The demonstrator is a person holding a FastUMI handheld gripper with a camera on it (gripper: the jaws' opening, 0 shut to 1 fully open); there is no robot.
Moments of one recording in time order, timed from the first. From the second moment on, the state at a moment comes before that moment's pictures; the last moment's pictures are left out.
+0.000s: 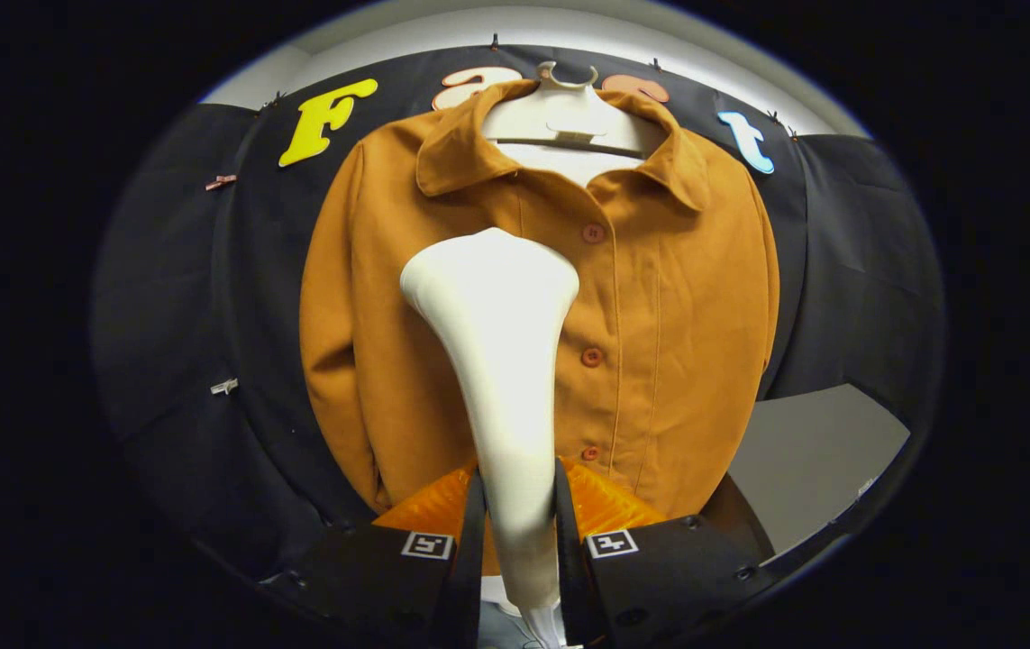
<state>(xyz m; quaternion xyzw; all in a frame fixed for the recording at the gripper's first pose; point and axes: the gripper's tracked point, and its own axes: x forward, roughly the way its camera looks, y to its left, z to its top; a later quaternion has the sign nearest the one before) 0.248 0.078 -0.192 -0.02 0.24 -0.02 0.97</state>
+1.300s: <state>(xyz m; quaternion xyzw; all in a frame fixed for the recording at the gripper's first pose) 0.181 0.084 -0.357 0.01 0.45 -0.03 0.89</state>
